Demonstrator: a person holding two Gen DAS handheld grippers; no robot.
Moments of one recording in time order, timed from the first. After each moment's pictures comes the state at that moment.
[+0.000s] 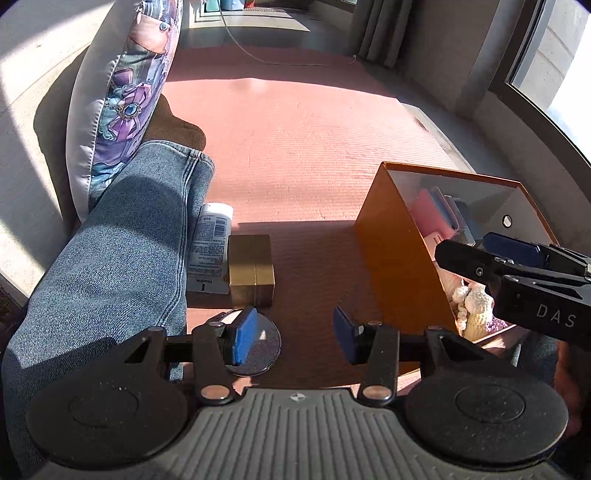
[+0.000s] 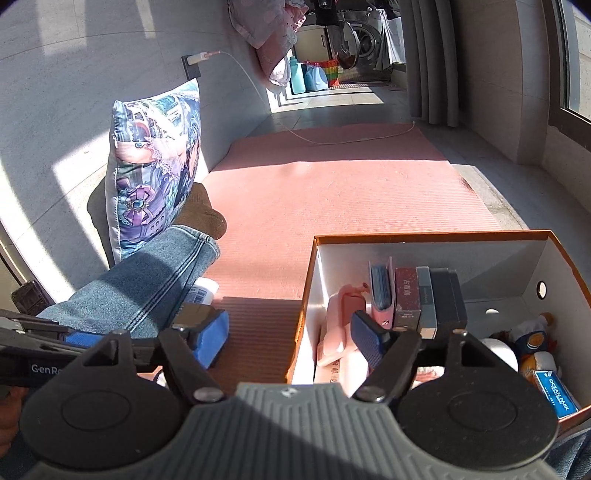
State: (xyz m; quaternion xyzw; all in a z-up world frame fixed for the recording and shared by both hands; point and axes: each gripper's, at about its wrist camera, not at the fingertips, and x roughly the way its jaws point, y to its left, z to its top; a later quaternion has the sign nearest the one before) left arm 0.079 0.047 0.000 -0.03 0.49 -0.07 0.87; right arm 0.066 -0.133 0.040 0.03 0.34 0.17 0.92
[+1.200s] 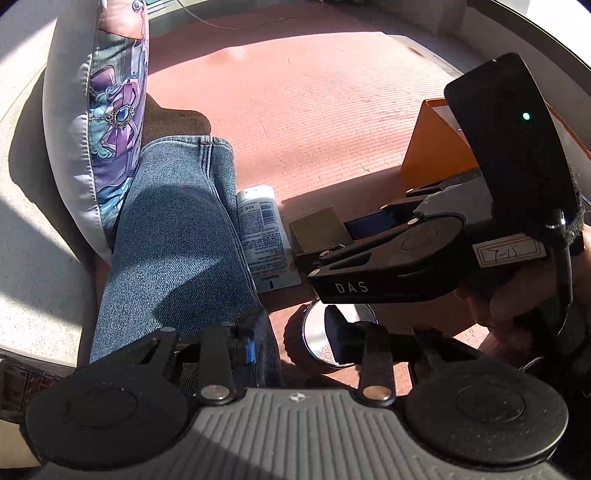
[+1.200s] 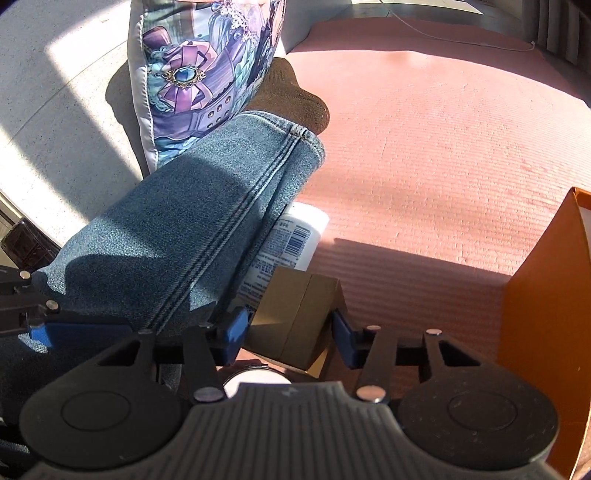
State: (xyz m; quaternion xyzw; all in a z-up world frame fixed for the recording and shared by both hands) left arm 0.125 0.088 -0.020 0.11 0.54 -0.11 0.83; right arm 0.168 0.001 -0.040 -0.01 0.48 0.26 0.83
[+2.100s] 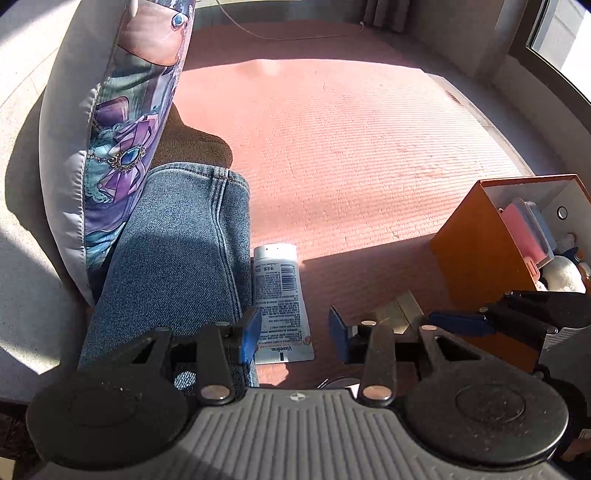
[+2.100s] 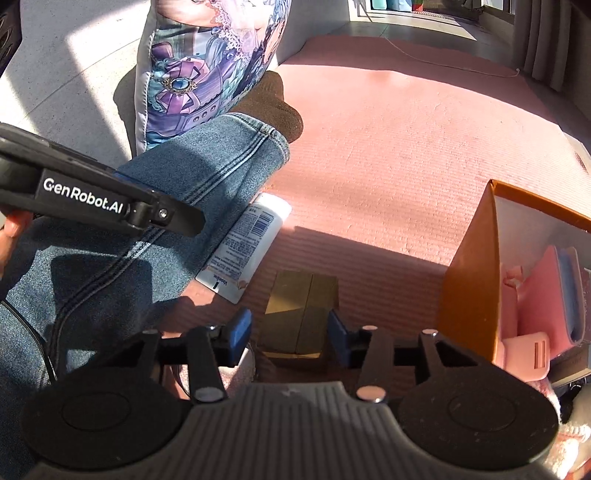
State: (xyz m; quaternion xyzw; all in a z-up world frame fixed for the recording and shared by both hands) left arm 0.204 0.092 -0.028 0.04 0.53 -0.09 0.84; right arm 0.144 -0.036 -0.027 -0.05 0.46 0.25 0.85
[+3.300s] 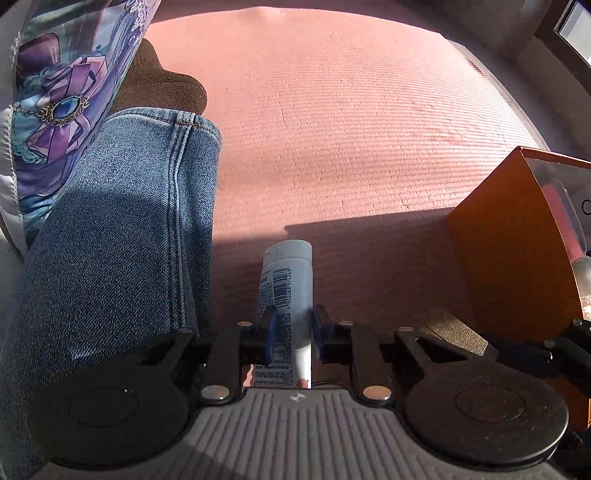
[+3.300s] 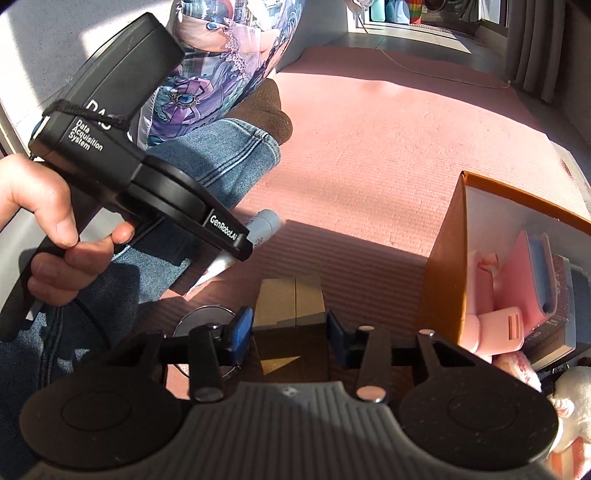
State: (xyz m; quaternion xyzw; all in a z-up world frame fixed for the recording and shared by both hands) left arm 0.220 0.074 -0.082 -0.01 0.58 -0.09 0.81; right arm 0.109 -0.059 -0.006 -0.05 0.44 0.24 0.86
